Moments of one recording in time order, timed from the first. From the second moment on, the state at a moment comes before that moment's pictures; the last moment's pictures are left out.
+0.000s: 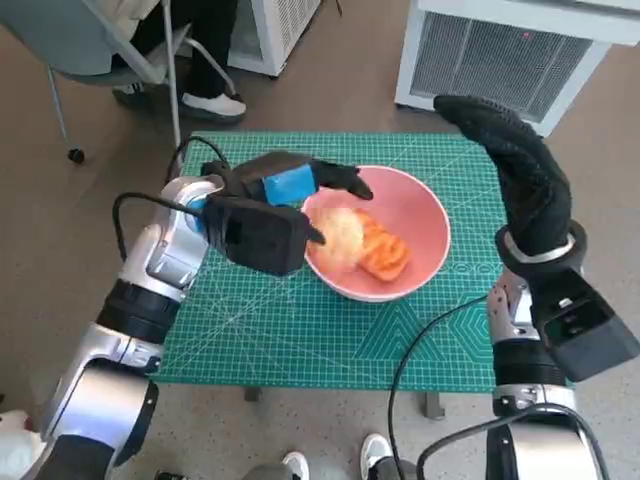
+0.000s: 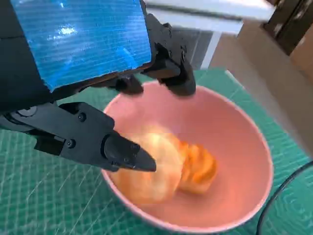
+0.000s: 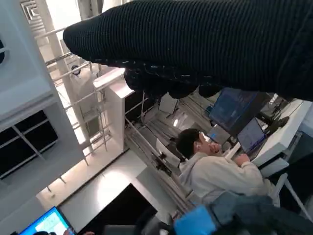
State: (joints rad) left arm -0.96 0.41 -0.34 0.58 0.36 -0.22 -0.65; right arm -0.80 -0.21 -0.13 0.74 0.28 -1.09 0.54
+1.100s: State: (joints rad) left arm -0.79 0.19 0.03 0.54 -0.05 -0.71 -0.23; right arm -0.82 -0.23 -0.14 0.63 0.27 -0.96 0.43
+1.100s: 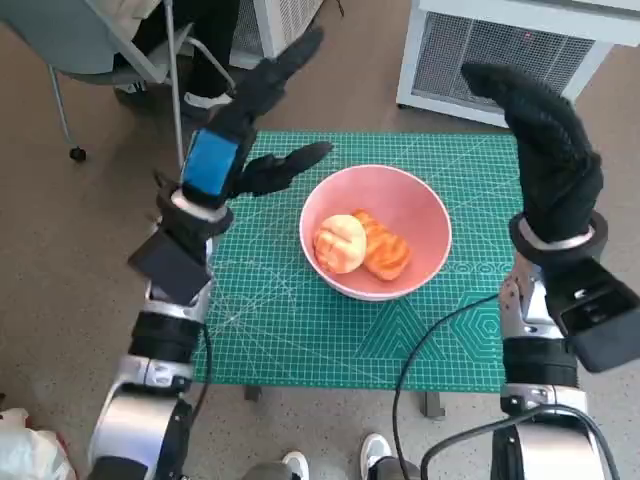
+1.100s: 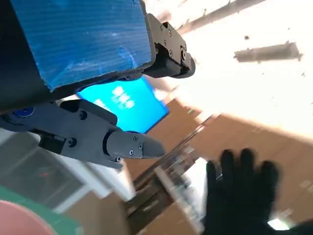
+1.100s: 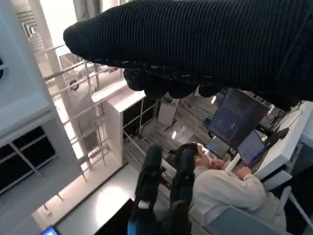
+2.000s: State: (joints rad) left arm -0.74 0.11 0.04 0.47 -0.11 -0.77 -0.26; right arm -0.85 -0.20 -0.14 0.61 0.24 -0.90 0.40
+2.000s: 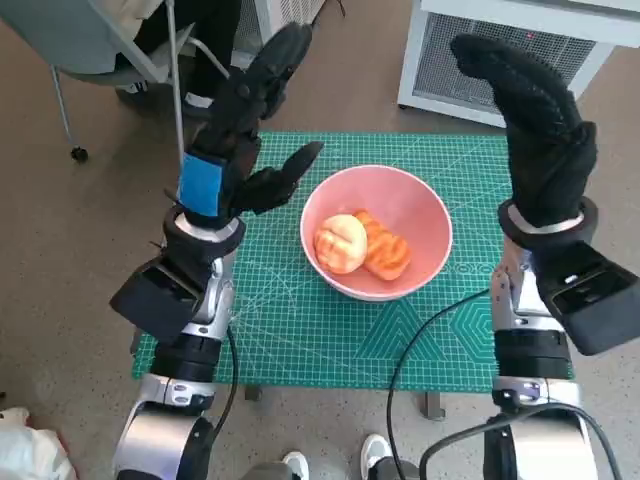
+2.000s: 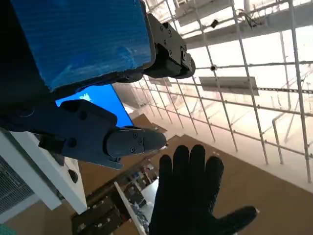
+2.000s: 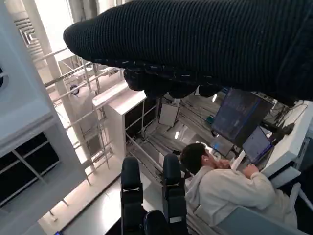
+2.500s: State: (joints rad) left arm -0.74 0.11 0.04 0.46 -0.11 -0.77 -0.28; right arm -0.85 -0.20 -0.14 0.60 0.24 -0.89 0.40
